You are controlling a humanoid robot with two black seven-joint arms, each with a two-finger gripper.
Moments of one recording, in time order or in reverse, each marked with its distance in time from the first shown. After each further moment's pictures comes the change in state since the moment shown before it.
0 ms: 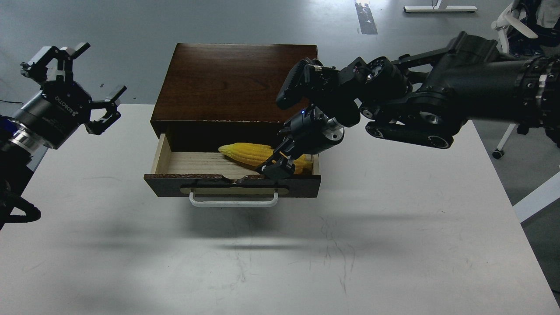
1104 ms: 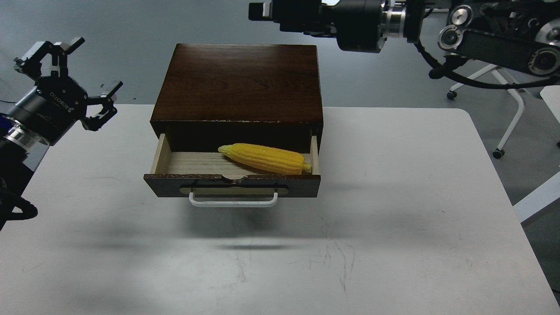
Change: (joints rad) left arm 0.000 0.006 -0.016 -0.002 -0.001 -0.003 0.000; right arm -0.147 -0.434 0.436 0.064 0.737 0.000 0.000
